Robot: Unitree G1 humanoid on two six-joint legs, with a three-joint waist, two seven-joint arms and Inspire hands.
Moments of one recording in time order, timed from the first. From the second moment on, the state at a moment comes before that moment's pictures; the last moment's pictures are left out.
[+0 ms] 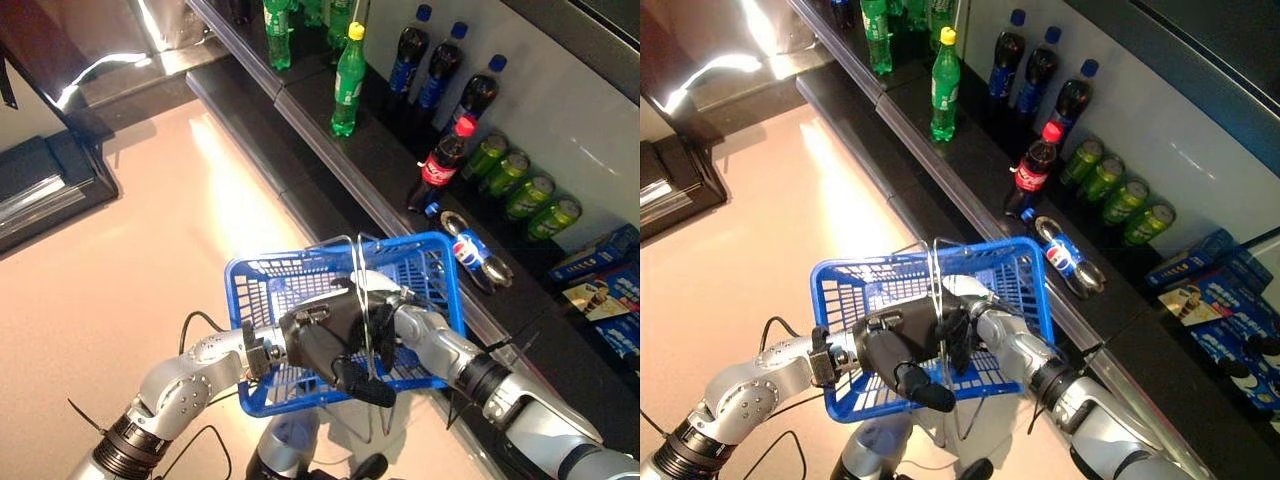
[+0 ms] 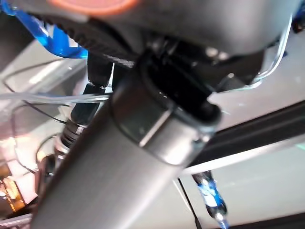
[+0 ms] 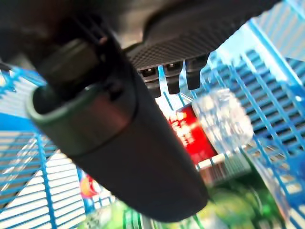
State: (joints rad) left arm -0.17 0.64 -0.35 -0.32 -1.01 0.46 -0.61; right arm -0.62 -0.40 0.80 0.49 -0.43 0.21 0.10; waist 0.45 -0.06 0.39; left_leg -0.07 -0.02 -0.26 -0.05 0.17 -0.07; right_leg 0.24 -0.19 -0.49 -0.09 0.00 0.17
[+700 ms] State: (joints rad) left arm -0.17 0.65 -0.34 -0.32 -1.01 0.44 -0.51; right arm -0.61 -0.41 0.72 0.41 -0.34 0.21 0.05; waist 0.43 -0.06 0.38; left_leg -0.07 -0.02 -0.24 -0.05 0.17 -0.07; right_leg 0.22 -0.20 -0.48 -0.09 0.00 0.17
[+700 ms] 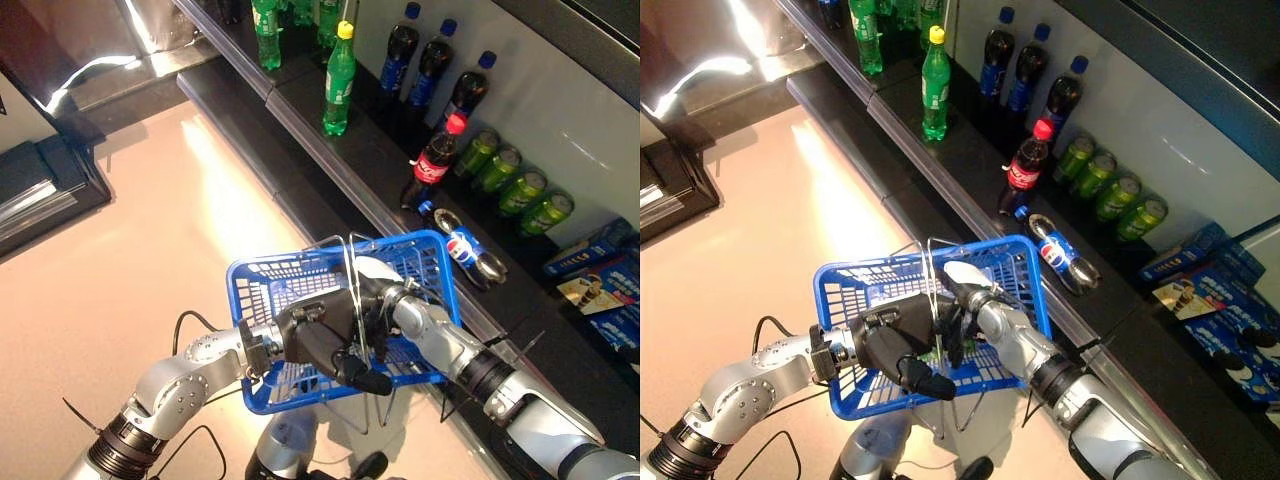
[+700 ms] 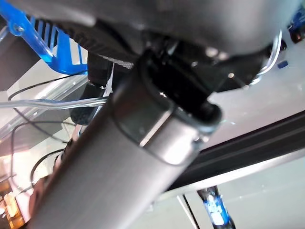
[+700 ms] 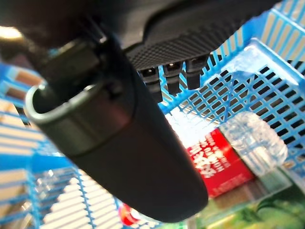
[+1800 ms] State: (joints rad) left arm 0.23 0.41 0.10 0.03 -0.87 0.14 -0.15; right arm 0.06 -0.40 0.08 0.11 0.12 -0.14 -0.16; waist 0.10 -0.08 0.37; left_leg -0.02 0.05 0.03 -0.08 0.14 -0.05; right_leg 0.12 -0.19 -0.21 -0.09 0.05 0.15
